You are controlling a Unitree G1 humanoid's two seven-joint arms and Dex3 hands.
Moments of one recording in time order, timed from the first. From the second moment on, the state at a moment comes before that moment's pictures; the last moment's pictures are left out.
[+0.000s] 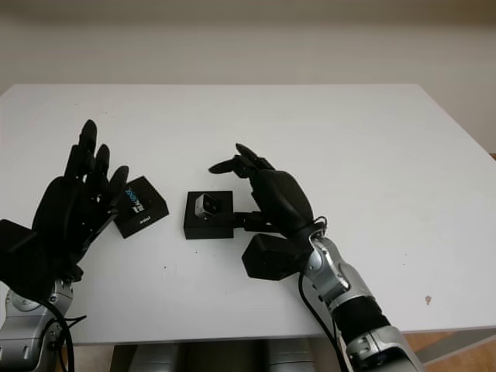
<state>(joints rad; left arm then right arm) -0.01 0.22 0.18 -0.24 -0.07 0.08 -0.10 -0.44 -0.27 0.29 0.53 -0.61 -0.45 -0.22</state>
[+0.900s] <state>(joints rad) -0.01 0.22 0.18 -0.24 -0.08 0.06 -0.11 -0.49 -0.21 0.35 0.66 -0.62 -0.45 -0.31</state>
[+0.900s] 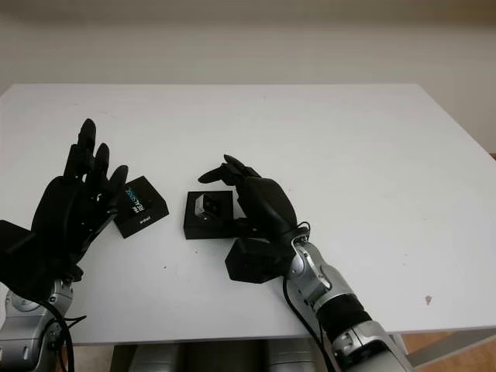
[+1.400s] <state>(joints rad) -0.01 0.22 0.18 -0.24 -0.09 0.07 -0.11 -0.51 -0.23 0.37 0.70 -0.68 -0.47 -0.40</state>
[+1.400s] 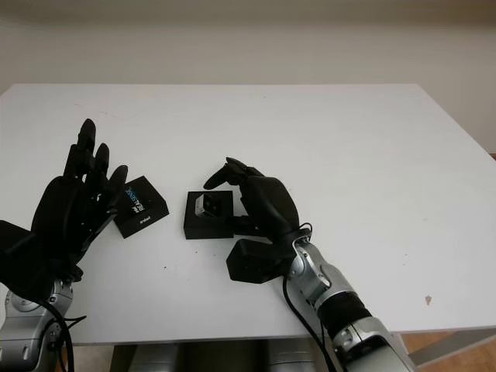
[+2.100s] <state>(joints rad) 0.00 0.21 0.18 -0.24 -0.08 0.06 -0.10 -0.52 -0.27 0.43 0.61 -0.77 -0.37 -0.33</state>
